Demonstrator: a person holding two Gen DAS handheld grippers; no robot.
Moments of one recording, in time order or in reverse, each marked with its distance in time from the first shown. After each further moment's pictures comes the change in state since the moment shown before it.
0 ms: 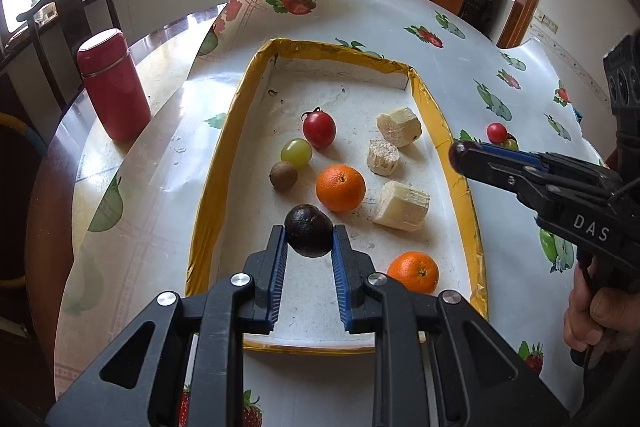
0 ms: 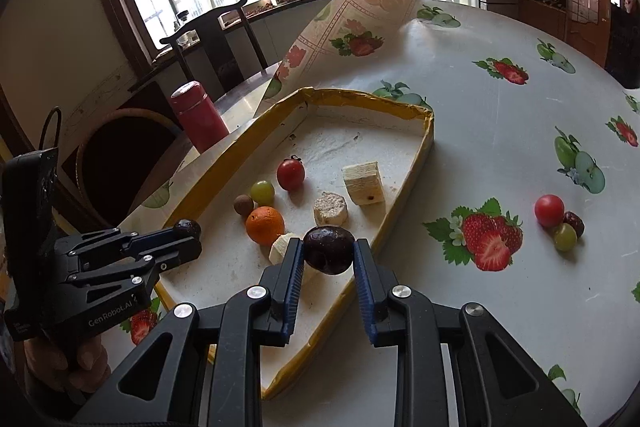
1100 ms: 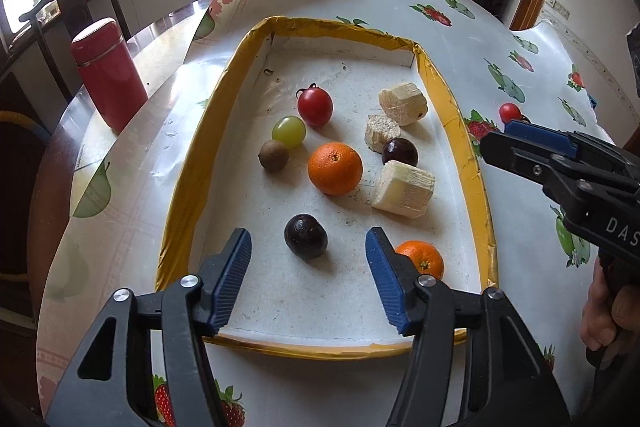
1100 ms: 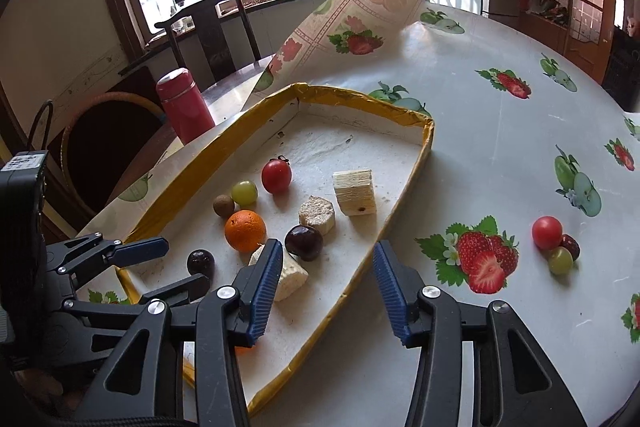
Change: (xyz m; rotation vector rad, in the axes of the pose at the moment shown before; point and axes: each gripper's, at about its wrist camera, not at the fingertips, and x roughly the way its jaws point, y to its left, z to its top) left arm 0.013 -0.017 -0.006 0.010 0.042 0.059; right arm 0.008 0.000 -0.001 -0.051 0.001 -0.059
